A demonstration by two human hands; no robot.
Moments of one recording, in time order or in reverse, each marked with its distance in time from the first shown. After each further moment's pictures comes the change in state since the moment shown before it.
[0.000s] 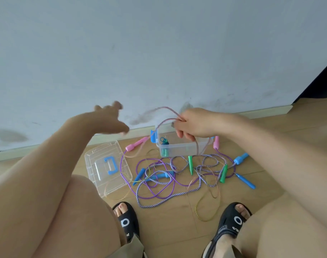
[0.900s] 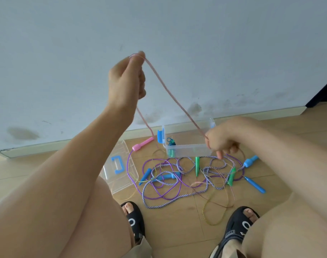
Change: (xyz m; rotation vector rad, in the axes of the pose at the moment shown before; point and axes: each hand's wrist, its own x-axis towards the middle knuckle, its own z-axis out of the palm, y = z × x) left_hand -0.028 0.077 -0.023 -1.378 0.536 0.382; right_hand 0.016 0.041 0.009 -0.200 -0.461 0.312
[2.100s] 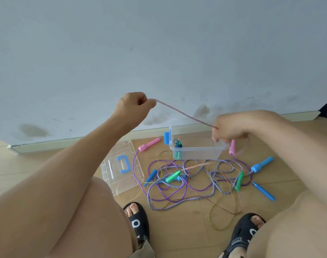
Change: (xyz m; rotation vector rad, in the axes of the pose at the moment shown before) left_hand 0.013 -0.050 -0.042 0.808 -0.162 -0.089; right_hand 0.005 0.004 -0.029 0.008 0.227 -0.059
